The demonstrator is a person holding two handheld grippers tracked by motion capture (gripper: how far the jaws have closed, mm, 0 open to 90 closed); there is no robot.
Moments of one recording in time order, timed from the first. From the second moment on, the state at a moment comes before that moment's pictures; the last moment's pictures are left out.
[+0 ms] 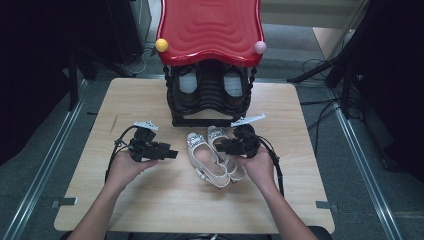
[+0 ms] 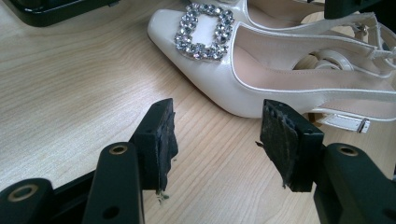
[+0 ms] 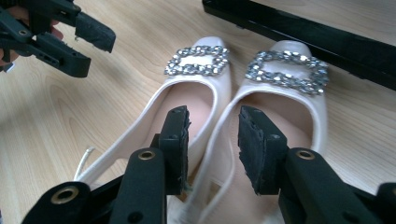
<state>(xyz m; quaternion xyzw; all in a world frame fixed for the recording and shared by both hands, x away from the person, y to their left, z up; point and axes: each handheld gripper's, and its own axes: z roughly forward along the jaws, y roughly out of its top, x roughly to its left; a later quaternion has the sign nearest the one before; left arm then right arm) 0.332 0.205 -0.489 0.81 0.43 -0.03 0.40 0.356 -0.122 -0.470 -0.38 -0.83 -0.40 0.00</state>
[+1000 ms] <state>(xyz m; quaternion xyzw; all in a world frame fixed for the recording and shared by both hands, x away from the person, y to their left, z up) 0.336 0.209 -0.490 0.81 0.43 -0.03 0.39 0.354 -0.096 -0.491 -0.40 -0.87 -0.28 0.02</state>
